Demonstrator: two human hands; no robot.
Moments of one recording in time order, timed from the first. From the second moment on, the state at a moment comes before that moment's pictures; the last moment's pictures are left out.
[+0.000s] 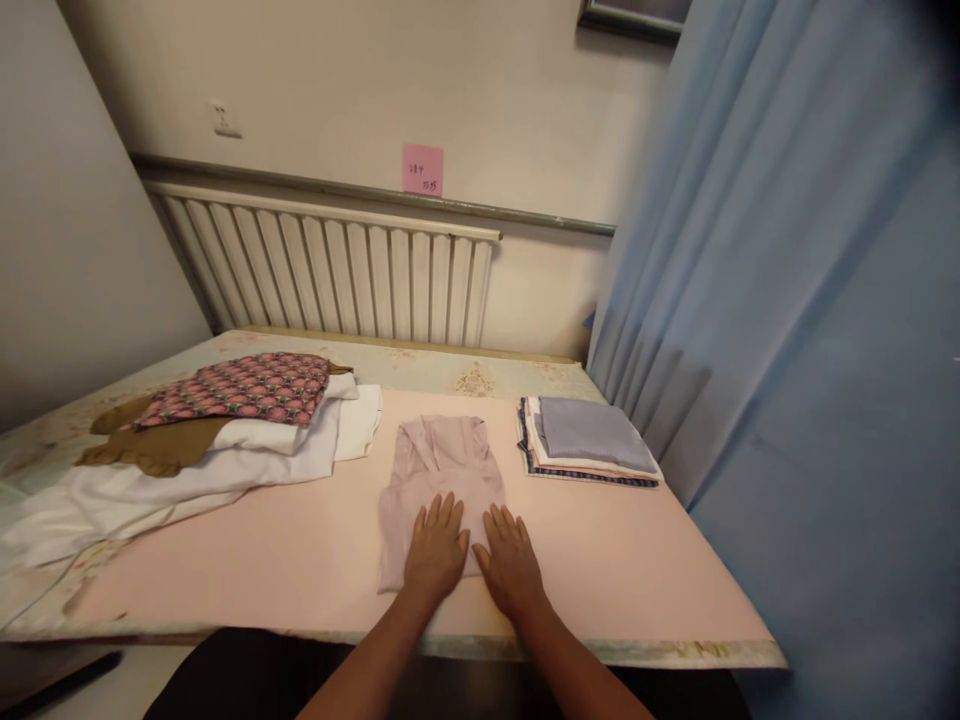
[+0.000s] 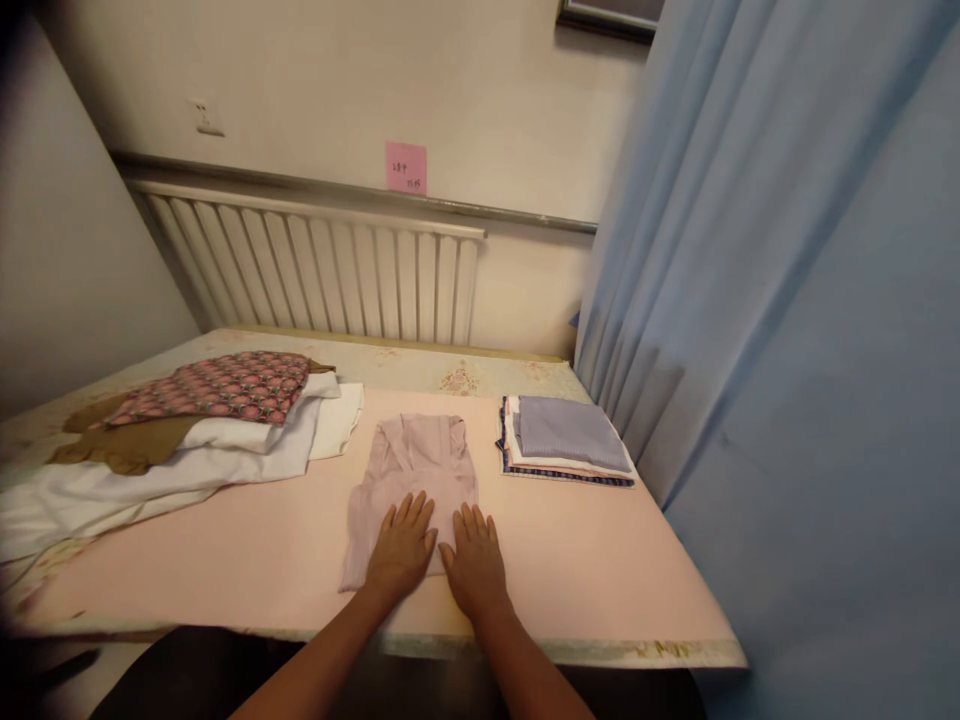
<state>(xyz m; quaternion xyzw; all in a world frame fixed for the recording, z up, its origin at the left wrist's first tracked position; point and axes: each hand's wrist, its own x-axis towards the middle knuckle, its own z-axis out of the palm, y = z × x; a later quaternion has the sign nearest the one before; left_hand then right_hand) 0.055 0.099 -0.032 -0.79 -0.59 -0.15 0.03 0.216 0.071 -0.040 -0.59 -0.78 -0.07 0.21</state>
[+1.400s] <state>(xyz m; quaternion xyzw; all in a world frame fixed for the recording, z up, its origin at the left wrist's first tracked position) 0.044 0.124 -0.030 -0.78 -0.62 -0.12 0.04 0.216 0.071 -0.037 -0.59 -0.78 -0.05 0.21</state>
